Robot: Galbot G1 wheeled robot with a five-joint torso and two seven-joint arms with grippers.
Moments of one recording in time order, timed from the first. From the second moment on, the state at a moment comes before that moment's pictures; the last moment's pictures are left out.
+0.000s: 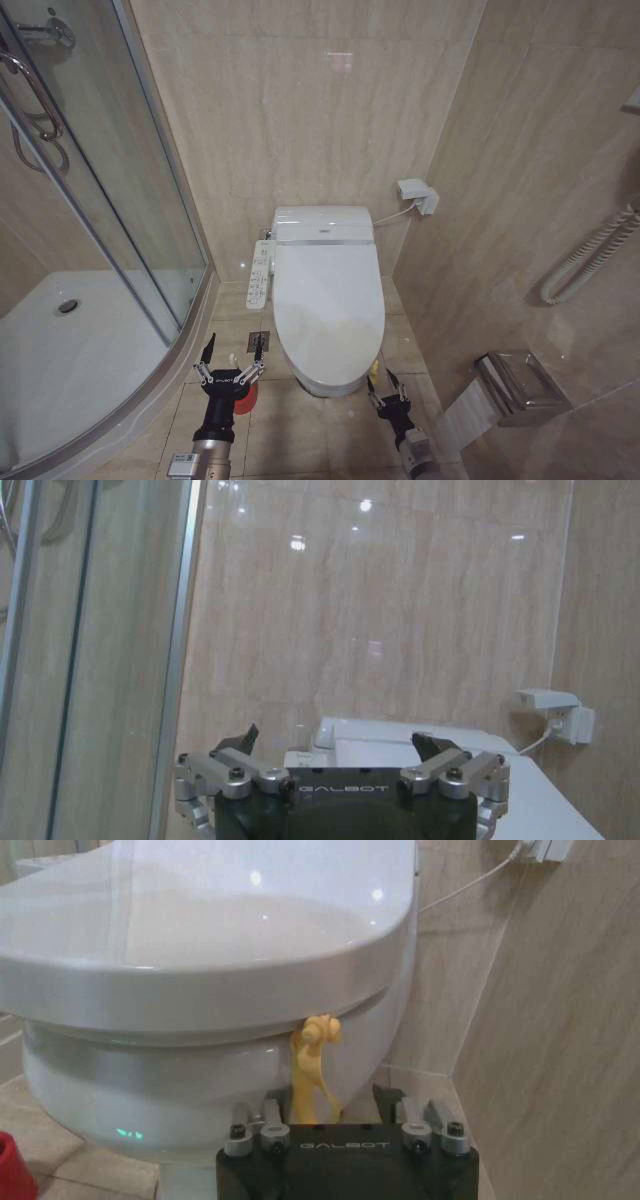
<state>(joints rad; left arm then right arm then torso) 1.64 -1.54 -0.44 -2.06 -0.07 -0.32 0.00 -1.41 1.44 0.48 1.48 -0.06 0.22 -0.02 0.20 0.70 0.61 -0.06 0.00</state>
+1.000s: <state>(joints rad) 1.64 -1.54 -0.44 -2.06 -0.07 -0.32 0.00 -1.43 1.47 0.55 1.58 0.05 0.27 -0.03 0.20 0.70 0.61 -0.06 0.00</state>
